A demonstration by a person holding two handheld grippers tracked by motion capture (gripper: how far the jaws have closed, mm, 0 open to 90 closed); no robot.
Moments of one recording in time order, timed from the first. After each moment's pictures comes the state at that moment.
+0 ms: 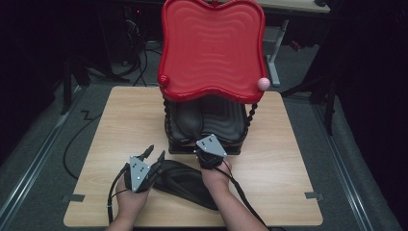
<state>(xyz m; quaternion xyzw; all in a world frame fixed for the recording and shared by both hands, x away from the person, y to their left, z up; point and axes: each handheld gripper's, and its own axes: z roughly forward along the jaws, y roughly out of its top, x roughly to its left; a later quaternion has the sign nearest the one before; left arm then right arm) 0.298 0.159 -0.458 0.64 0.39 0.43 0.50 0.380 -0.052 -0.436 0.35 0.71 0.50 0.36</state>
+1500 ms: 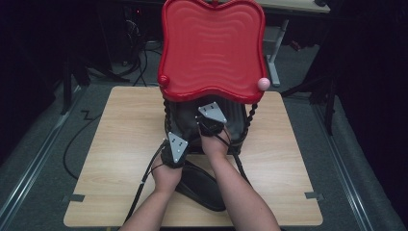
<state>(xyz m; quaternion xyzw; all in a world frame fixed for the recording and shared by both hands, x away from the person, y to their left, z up) 0.373 0.075 -0.447 0.65 0.40 0.41 0.50 0.459 -0.046 -0.397 0.37 0.67 0.51 0.40</state>
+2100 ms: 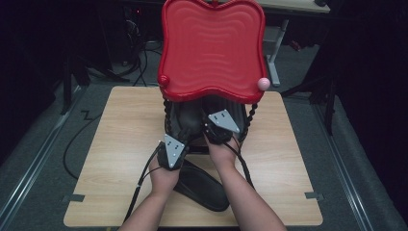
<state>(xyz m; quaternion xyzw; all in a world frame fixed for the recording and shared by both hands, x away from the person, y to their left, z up) 0.350 0.086 -0.432 0.63 0.37 0.44 0.52 0.427 -0.075 -0.395 0.37 0.66 0.53 0.38</state>
